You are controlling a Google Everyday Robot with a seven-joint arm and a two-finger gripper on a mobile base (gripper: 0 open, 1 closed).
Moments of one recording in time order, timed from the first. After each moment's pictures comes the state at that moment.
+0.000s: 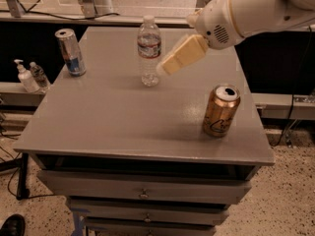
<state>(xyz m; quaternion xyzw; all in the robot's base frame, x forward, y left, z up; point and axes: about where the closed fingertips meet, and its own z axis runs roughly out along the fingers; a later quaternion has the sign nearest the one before) 0.564 -0.041 0.989 -0.52 0.72 0.19 0.42</state>
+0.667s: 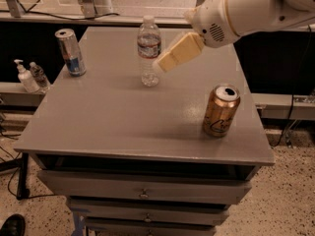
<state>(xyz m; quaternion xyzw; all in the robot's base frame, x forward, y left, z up) 0.572 -0.035 0.993 -0.51 0.72 0.18 0.44</state>
